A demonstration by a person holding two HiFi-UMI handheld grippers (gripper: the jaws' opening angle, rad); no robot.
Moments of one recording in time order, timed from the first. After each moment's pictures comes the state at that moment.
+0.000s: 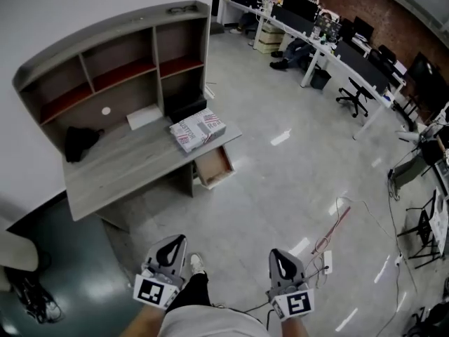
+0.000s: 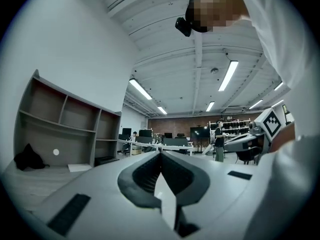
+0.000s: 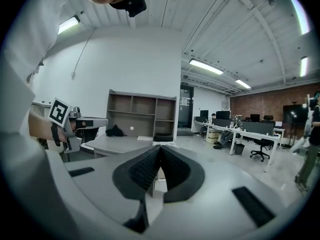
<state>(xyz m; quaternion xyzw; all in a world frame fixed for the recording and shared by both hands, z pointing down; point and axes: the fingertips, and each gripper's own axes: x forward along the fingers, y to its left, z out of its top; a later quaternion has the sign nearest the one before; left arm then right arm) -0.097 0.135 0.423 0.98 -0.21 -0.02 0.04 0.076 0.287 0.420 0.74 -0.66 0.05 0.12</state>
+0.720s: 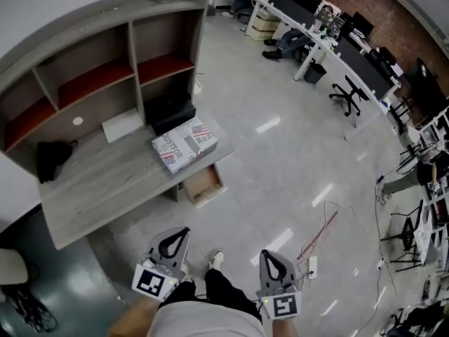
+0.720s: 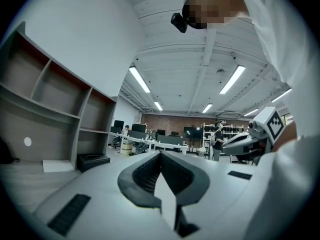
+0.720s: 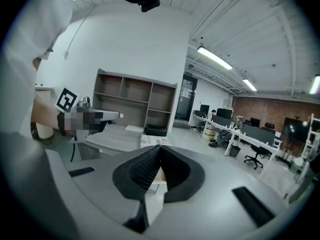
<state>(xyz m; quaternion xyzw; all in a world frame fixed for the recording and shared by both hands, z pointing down) 0.024 -0.022 0.441 0.98 -0.16 -0.01 0.08 0.154 0.127 0.429 0.74 -0.64 0.06 0.20</state>
